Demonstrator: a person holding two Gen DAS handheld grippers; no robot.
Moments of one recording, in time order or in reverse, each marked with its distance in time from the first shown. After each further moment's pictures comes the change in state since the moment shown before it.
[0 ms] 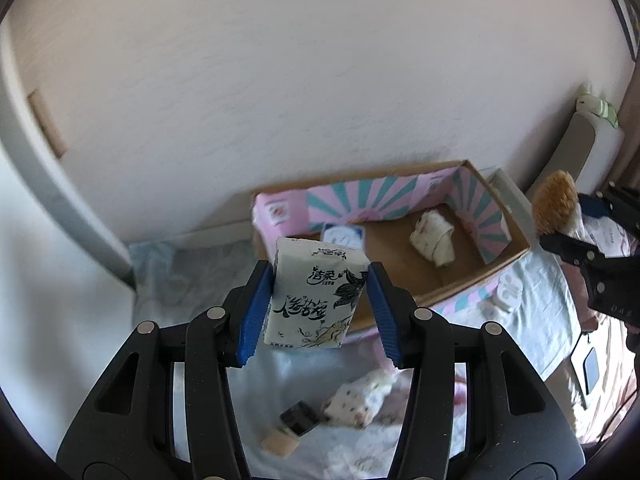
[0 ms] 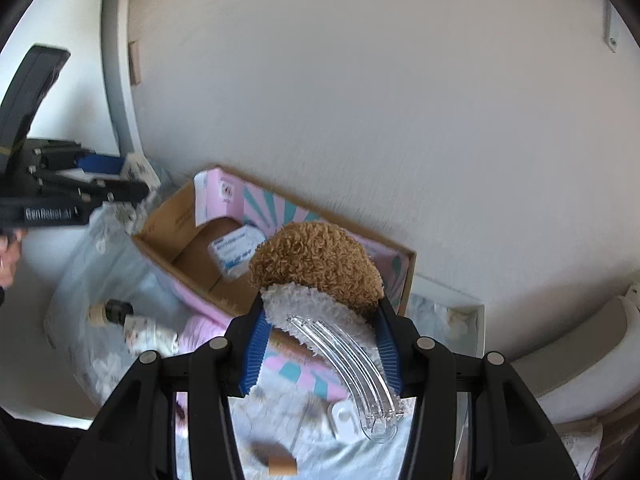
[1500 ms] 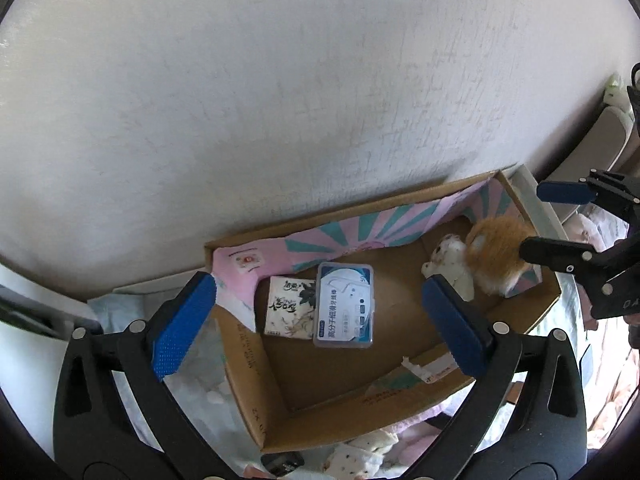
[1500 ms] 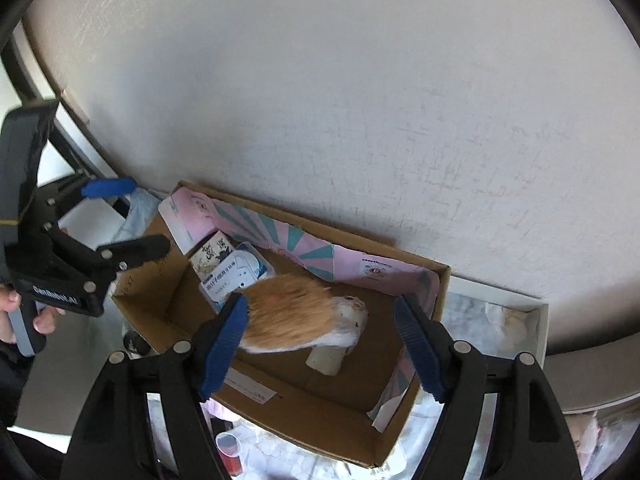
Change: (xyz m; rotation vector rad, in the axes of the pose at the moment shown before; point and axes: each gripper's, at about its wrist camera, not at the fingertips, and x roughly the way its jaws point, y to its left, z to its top) left arm 0.100 -0.016 0.061 -0.001 0.150 0.004; right arm 0.102 -0.057 0.057 0.167 0.206 0.226
